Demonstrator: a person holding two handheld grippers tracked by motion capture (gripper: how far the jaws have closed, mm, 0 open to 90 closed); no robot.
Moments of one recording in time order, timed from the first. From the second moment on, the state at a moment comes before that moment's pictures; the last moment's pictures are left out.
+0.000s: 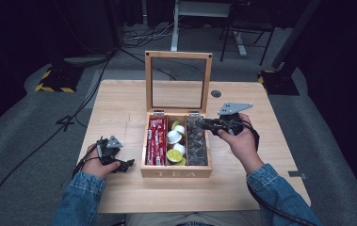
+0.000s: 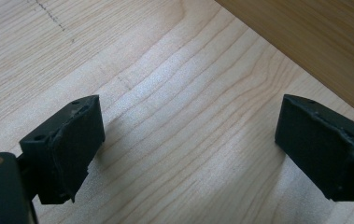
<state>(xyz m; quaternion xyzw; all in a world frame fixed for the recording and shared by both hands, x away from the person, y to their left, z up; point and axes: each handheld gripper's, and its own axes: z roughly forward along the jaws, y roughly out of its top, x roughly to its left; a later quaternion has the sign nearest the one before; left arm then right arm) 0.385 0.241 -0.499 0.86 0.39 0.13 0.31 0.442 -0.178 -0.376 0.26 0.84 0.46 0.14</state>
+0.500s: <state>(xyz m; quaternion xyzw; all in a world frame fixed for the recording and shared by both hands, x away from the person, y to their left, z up) 0.387 0.244 -0.503 0.85 0.38 0.13 0.33 0.431 -0.224 -0.352 0.28 0.82 0.46 0.17</state>
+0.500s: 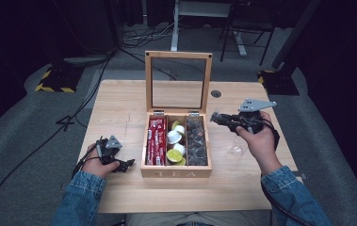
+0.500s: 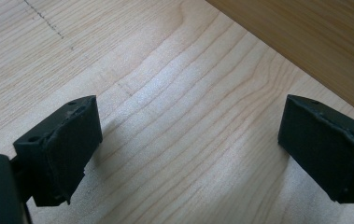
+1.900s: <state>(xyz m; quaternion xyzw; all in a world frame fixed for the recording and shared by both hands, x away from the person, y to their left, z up) 0.390 0.245 -0.504 0.86 0.37 0.13 0.33 0.421 -0.306 -0.364 0.37 0.83 0.36 0.20</state>
